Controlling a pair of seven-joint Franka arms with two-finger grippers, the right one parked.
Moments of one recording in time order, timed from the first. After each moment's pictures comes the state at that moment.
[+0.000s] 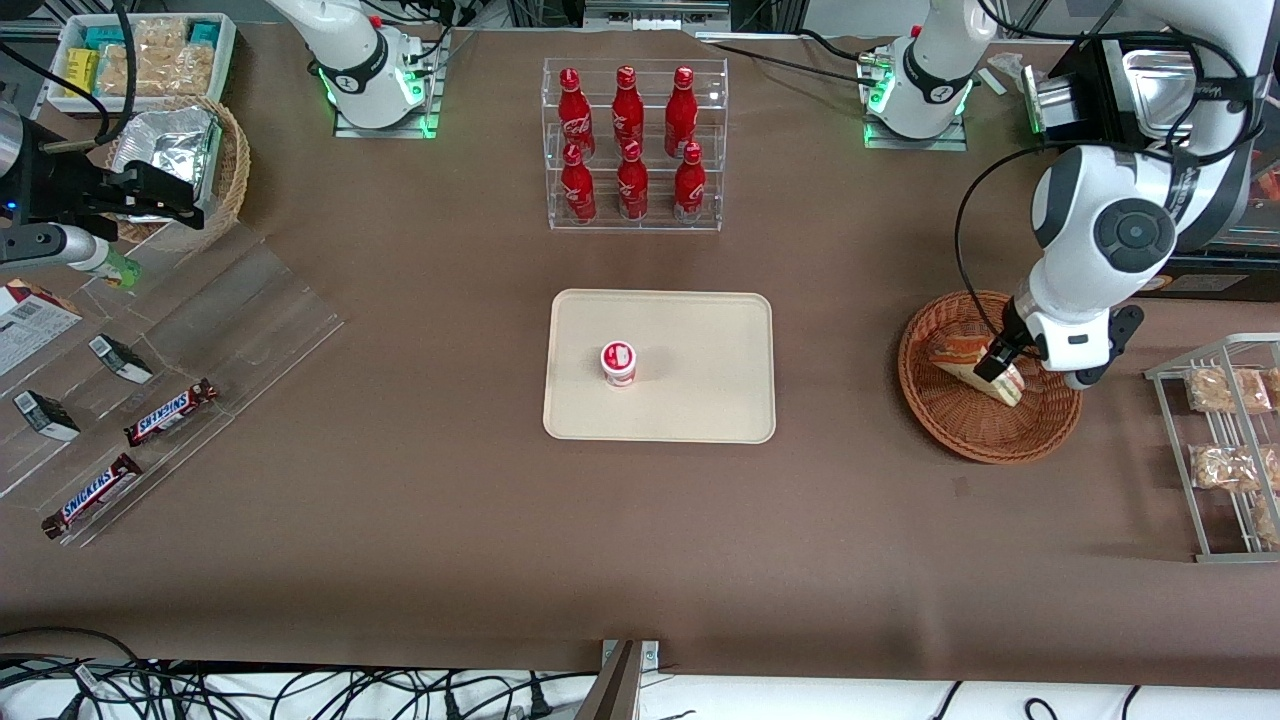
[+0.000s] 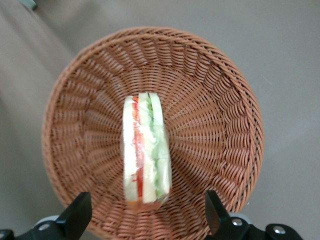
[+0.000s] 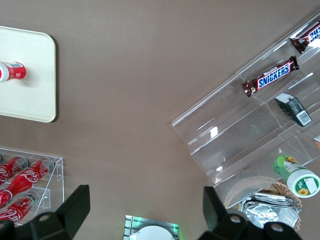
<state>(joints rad) 0.05 0.20 -0.09 -2.14 0.20 2.30 -1.09</state>
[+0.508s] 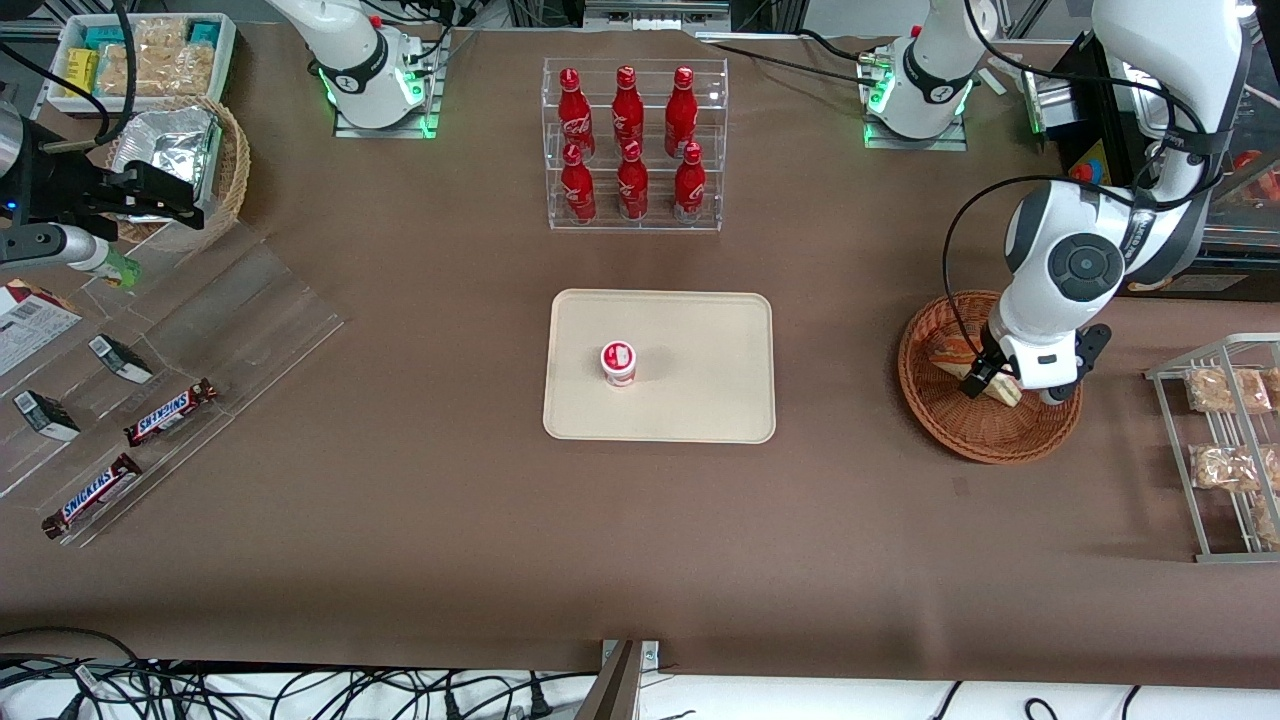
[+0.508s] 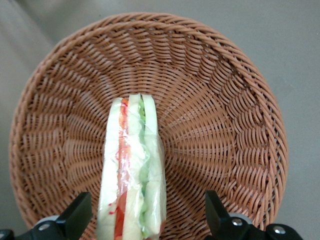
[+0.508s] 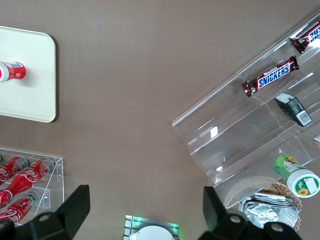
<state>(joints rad) 0.05 0.29 -0.09 -2.16 0.29 2.41 -1.17</state>
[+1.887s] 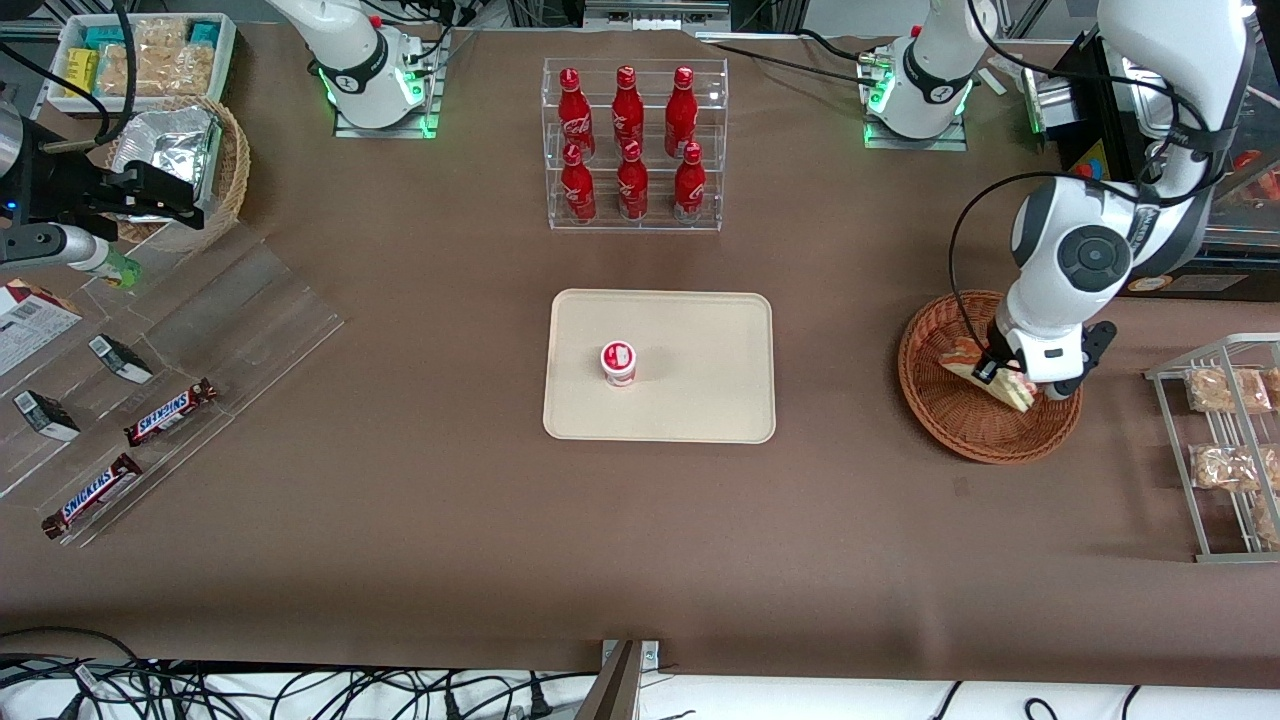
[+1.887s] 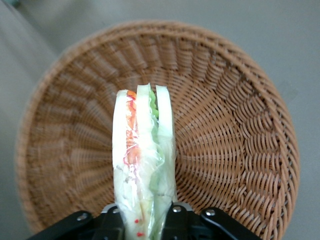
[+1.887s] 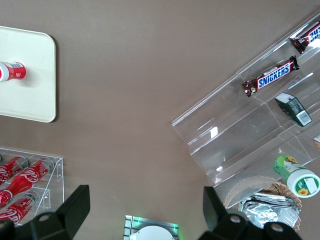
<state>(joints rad) 0.08 0.25 -0.09 -2.16 0.29 2.37 -1.10</state>
